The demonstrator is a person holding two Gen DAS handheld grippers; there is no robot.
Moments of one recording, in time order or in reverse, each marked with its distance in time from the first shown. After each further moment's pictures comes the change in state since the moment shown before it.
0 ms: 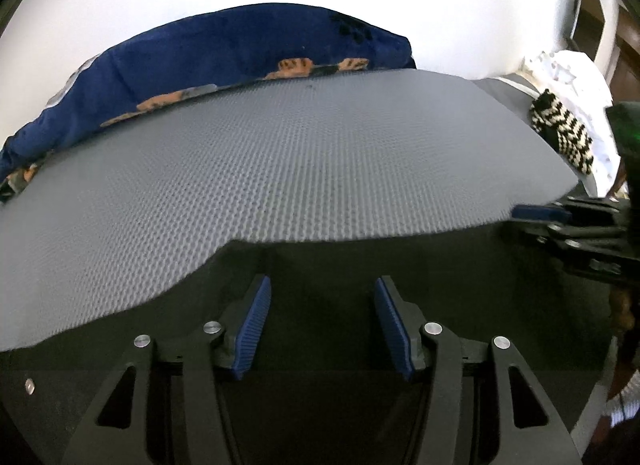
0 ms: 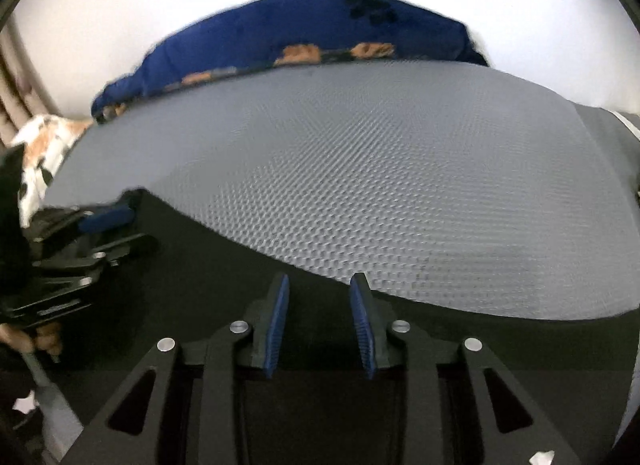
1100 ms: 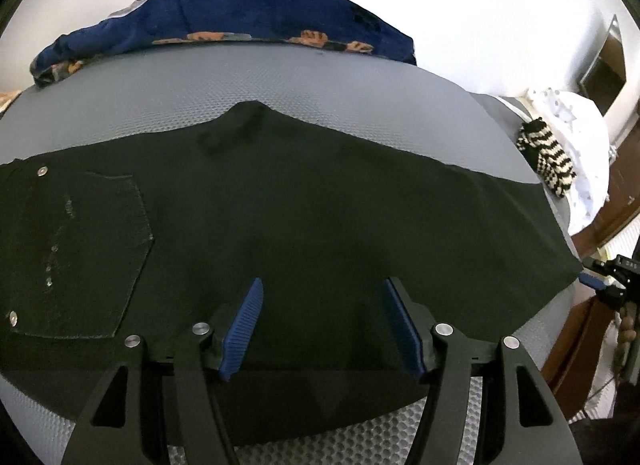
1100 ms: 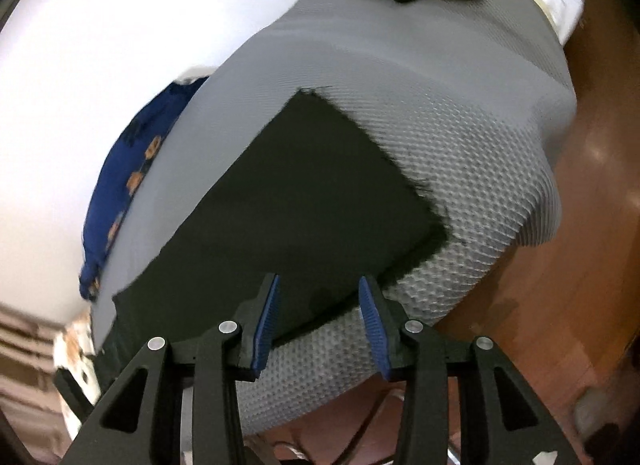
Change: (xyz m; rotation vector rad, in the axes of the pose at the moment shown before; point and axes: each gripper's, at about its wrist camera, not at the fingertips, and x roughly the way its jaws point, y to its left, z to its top) left arm -0.073 -0.035 -0.086 -0.240 0.035 -0.051; right arm -0.171 -0.216 -0.204 0.861 -0.078 0.020
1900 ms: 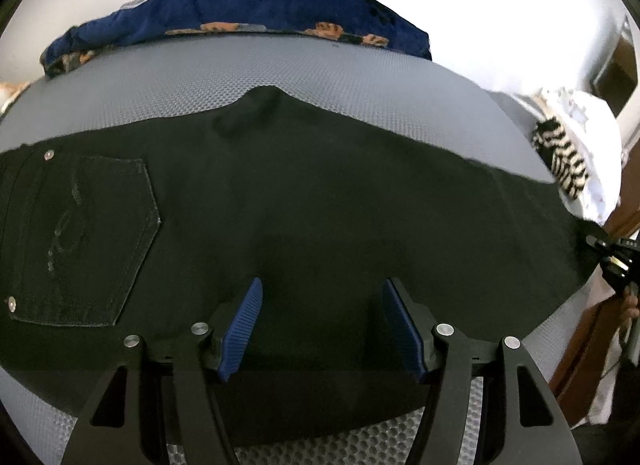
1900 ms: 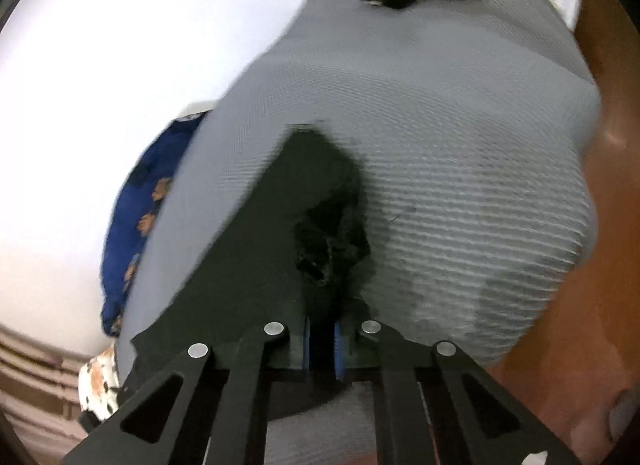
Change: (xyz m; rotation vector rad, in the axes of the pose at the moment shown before) left arm 0.007 0.009 -0.007 -0.036 0.003 0.031; right arm 0.028 0.001 0.027 0.032 -0.082 0.116
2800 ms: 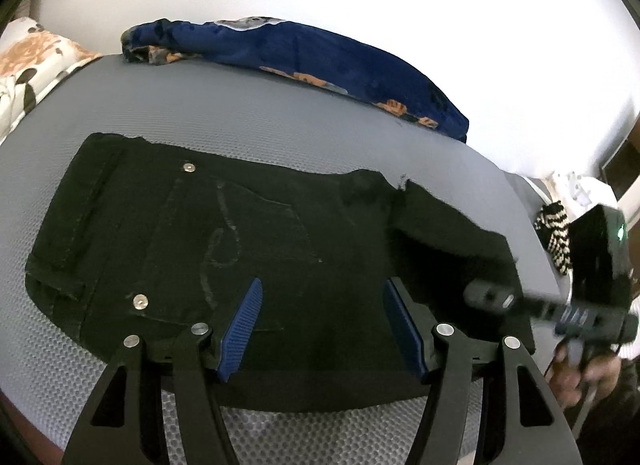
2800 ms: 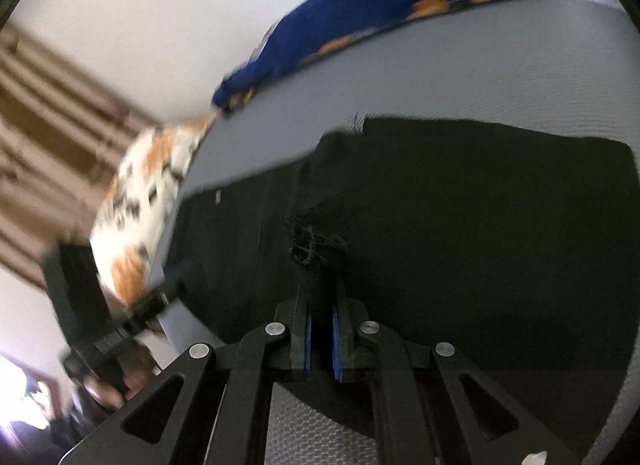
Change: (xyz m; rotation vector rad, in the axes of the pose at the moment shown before) left arm -0.075 0.092 -0.006 -0.188 -0.166 -0.001; right arm 0.132 0.292 -0.195 -0.703 0.496 0.306
